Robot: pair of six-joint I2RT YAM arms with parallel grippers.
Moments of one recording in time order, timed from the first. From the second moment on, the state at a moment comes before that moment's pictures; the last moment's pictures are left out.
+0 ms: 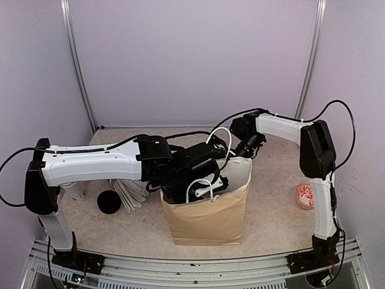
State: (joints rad) left arm -1.24 1.85 1.66 -1.03 -0.10 0.02; right arm 0.50 2.22 1.88 -1.28 -0.77 -0.98
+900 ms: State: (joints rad) left arm -1.36 1.93 1.79 -1.09 -0.11 -0.05; right arm 0.50 2.16 1.87 -1.26 -0.74 -0.95
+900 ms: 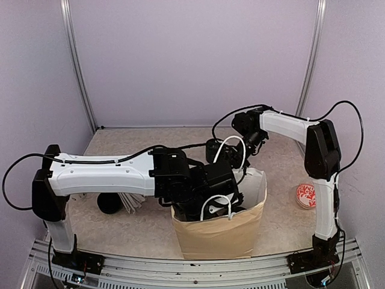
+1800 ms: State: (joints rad) left arm -1.39 1.96 1.90 -1.12 -0.26 -0.11; right arm 0.47 1.98 1.79 -1.21 -0.64 -0.88
